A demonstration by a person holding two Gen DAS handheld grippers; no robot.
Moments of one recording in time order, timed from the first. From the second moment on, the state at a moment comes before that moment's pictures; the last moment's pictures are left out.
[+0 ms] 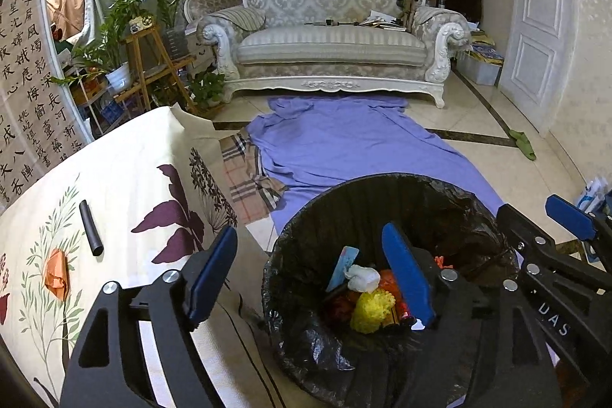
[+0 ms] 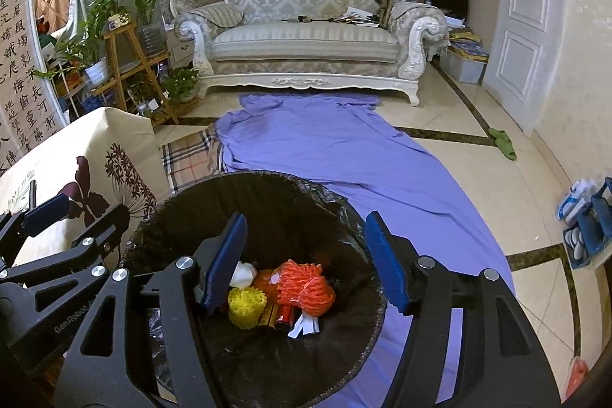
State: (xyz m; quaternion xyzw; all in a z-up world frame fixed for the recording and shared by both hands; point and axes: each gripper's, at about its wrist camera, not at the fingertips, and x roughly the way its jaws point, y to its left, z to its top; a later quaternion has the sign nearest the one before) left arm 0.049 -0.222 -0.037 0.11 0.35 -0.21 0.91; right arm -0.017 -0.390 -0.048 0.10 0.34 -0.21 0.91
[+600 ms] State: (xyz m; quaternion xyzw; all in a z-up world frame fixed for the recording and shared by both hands) left arm 0.048 -0.196 -0.032 0.10 0.35 -0.19 0.91; right arm -0.018 -0.377 -0.051 0.10 0.35 -0.20 0.91
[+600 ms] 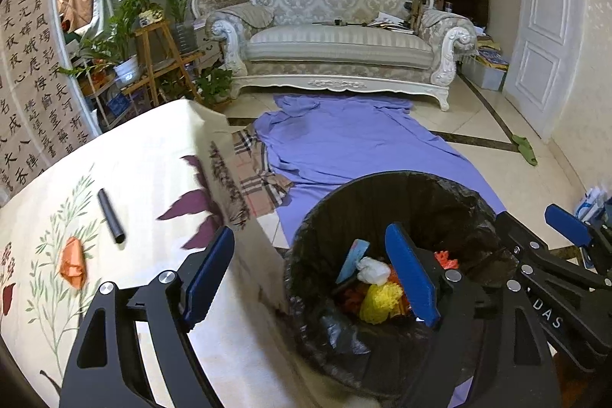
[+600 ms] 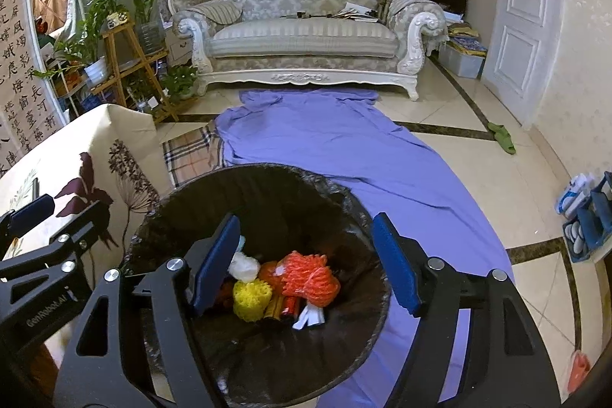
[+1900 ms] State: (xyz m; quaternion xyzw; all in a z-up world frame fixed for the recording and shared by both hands) left arm 0.116 -0.026 -0.054 0.05 0.43 -0.06 0.90; right arm 0.058 -0.215 -0.031 0.03 0.36 -0.01 0.93
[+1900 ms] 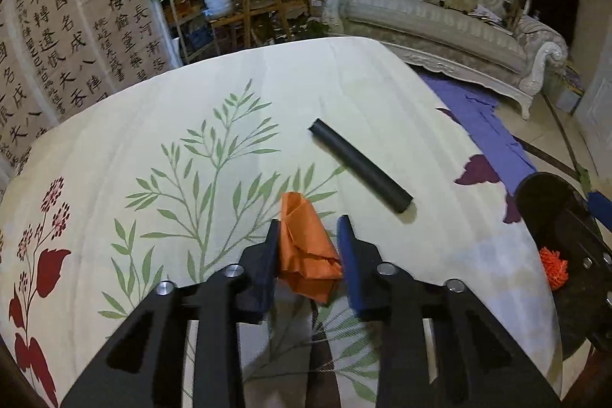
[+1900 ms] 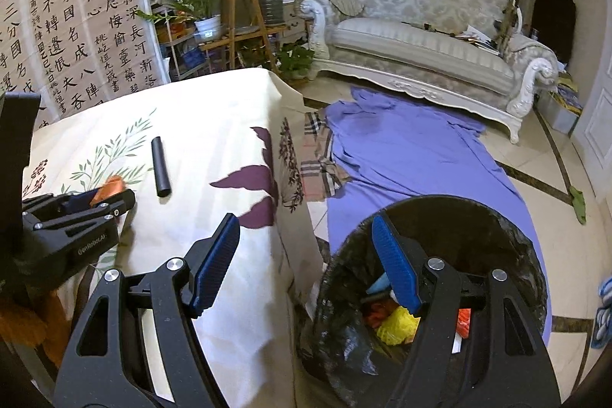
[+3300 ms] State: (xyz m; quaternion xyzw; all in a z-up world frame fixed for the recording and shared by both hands) left arm 0.109 0.137 -0.050 -0.03 0.42 0.04 0.90; right arm 0.147 -0.075 -0.050 -0.07 0.43 0.10 0.90
